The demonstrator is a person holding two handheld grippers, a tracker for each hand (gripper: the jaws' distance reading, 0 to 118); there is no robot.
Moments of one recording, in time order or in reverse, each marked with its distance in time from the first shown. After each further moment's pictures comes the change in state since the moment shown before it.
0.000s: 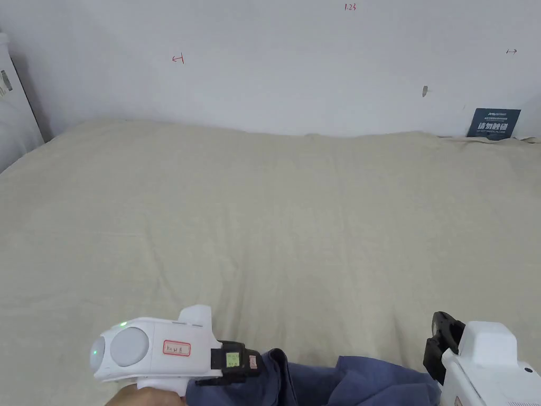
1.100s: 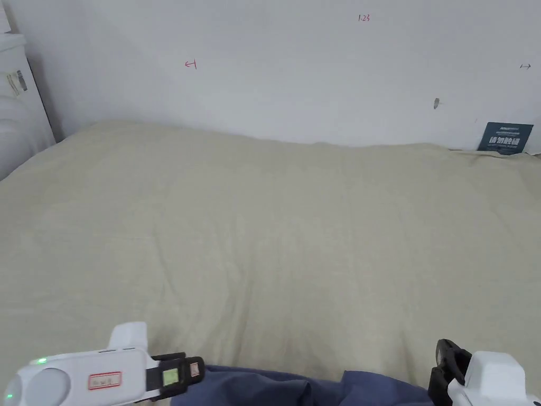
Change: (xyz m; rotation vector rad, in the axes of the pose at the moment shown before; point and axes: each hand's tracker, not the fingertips) left arm -0.055 -0.021 0.074 0.203 0.114 0.000; right arm -0.006 -0.009 0.002 -0.034 0.024 0.012
